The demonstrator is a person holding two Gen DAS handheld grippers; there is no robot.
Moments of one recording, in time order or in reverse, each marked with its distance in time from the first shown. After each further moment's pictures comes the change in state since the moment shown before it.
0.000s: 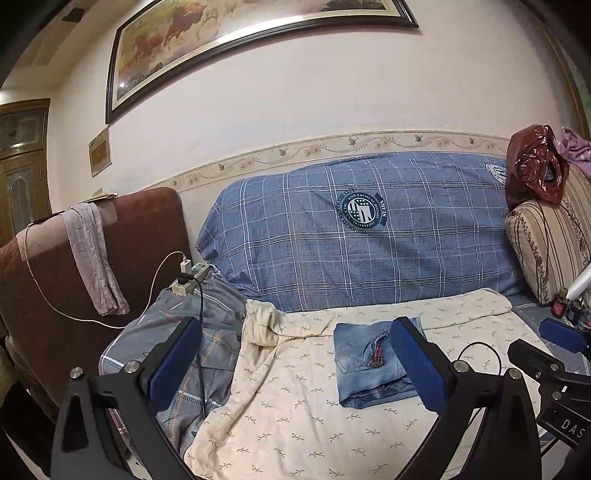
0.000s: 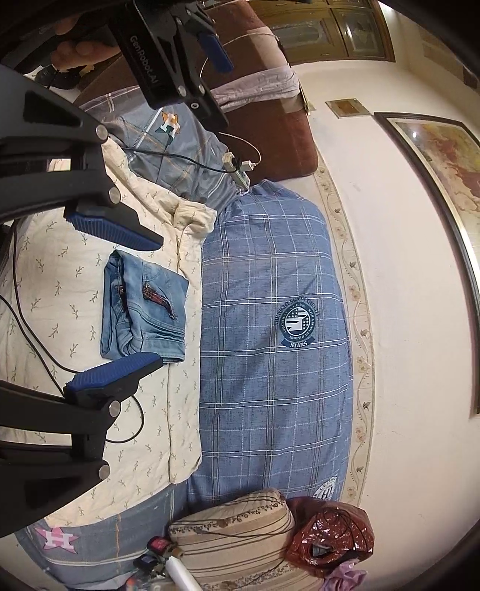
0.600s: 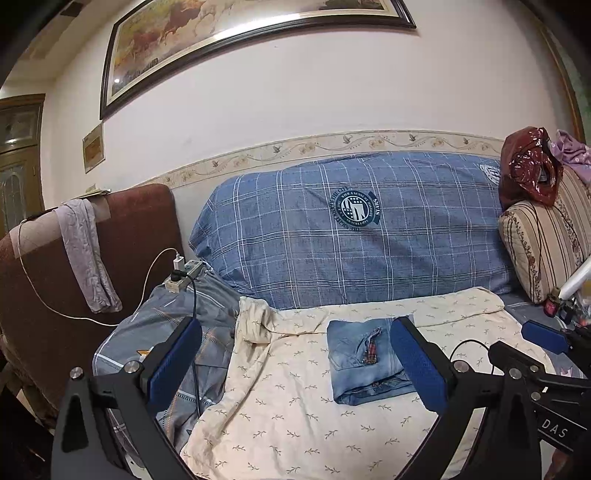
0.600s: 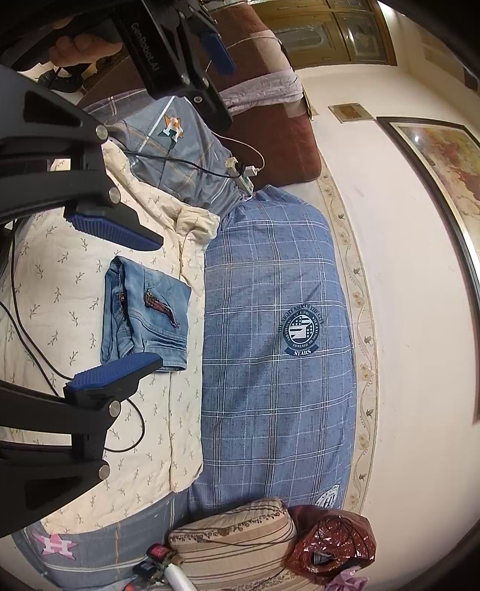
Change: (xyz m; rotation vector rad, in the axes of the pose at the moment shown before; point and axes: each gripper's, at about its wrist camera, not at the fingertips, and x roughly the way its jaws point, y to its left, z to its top) left arm -0.001 0.004 -0.002 -0.004 0.008 -0.041; right arm 0.011 0.005 -0.001 -0.007 0.014 0.023
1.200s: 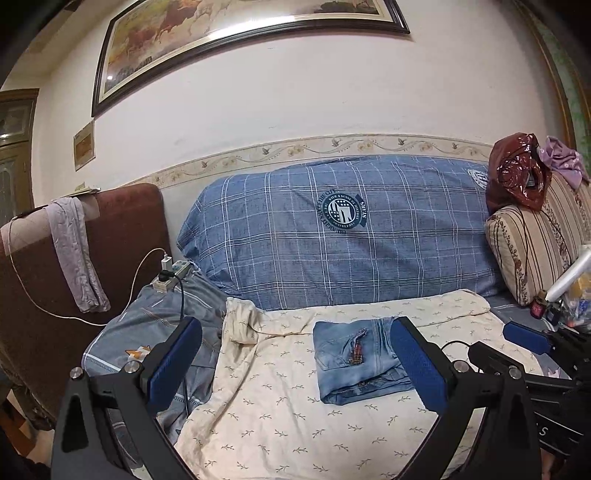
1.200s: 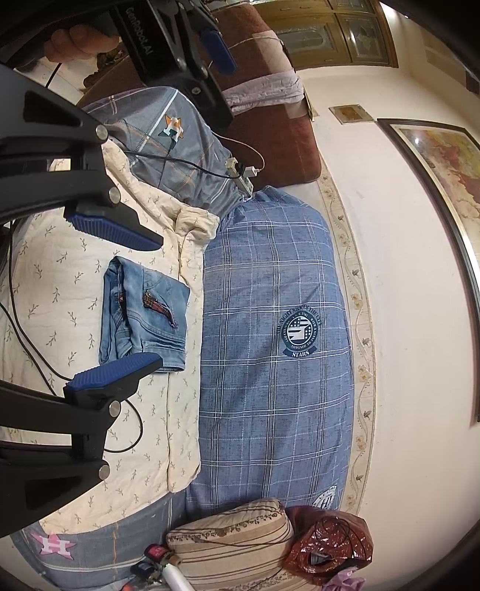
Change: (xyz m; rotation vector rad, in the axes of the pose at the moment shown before) left arm -0.004 0.001 0.000 -0.010 -0.005 -0.058; right arm 0.001 0.001 -0.001 -0.007 -0.006 0.001
